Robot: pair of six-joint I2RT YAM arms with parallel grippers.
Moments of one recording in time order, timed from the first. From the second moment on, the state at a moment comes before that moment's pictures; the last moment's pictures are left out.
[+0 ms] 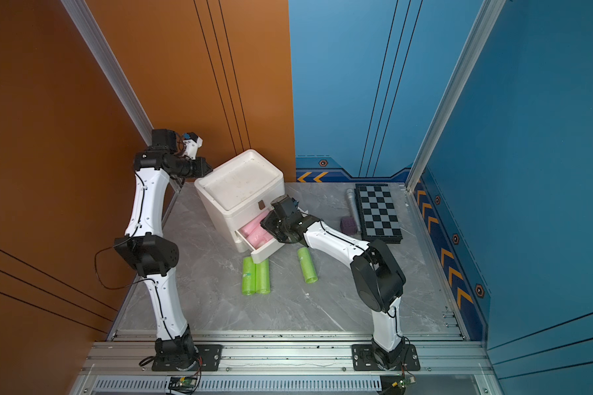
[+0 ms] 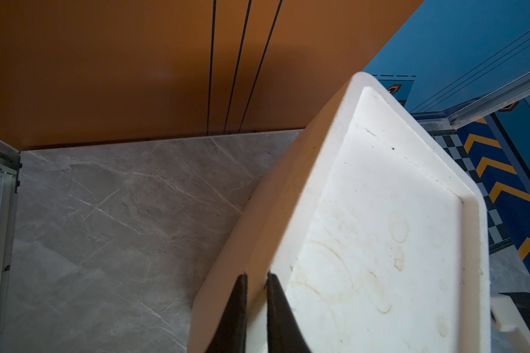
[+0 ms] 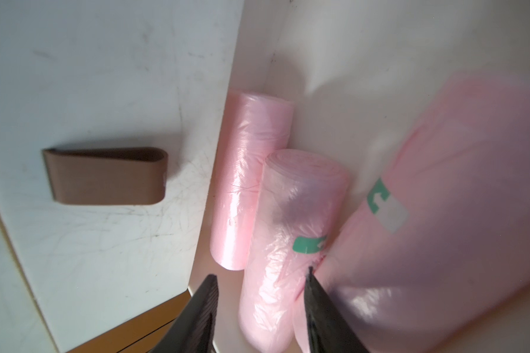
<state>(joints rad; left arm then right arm) 0.10 2.19 2.55 -1.16 0.42 0.04 0.73 1.92 1.52 -0.25 -0.14 1.21</state>
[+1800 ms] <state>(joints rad) 0.08 2.18 2.53 -1.14 0.39 0.04 0.59 1.86 1.24 -0.24 -0.14 1.16</state>
